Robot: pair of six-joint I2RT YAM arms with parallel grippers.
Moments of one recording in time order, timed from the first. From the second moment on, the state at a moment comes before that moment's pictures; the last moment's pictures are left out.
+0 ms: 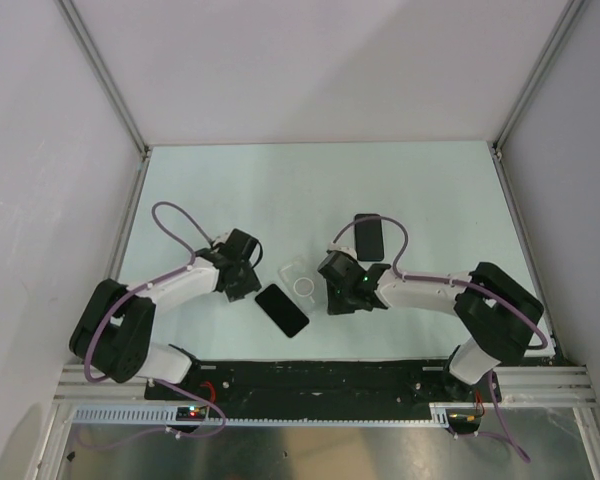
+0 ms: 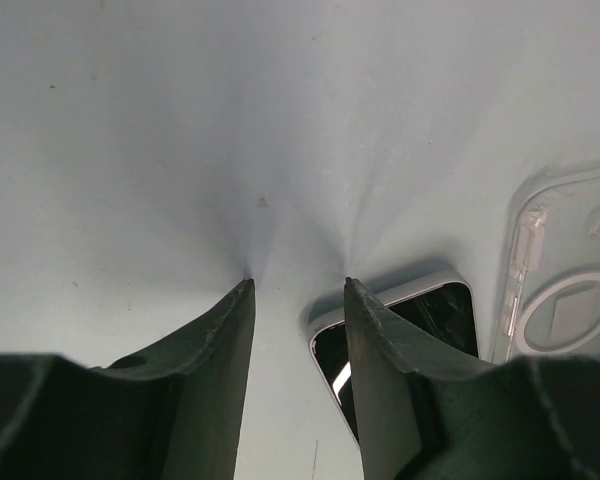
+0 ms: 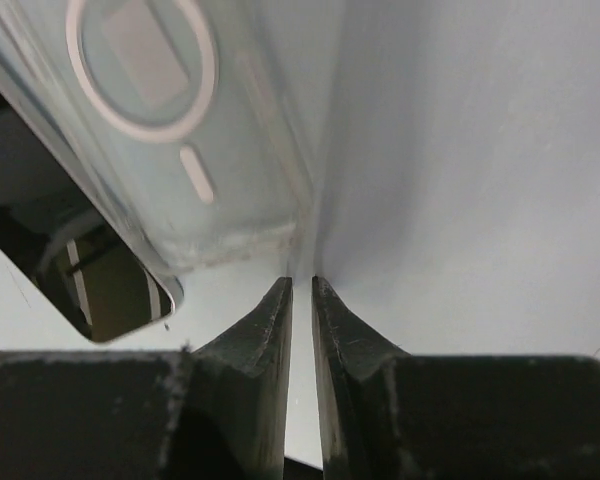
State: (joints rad) left arm -0.49 1.41 0.70 -0.51 -0.18 -0.92; right arm 0.97 1.59 0.85 -0.34 0.10 0.80
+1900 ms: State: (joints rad) left arm -0.37 1.19 0.70 -0.54 -0.11 -1.02; right arm 1.22 1.64 0.87 -0.17 0.13 0.36
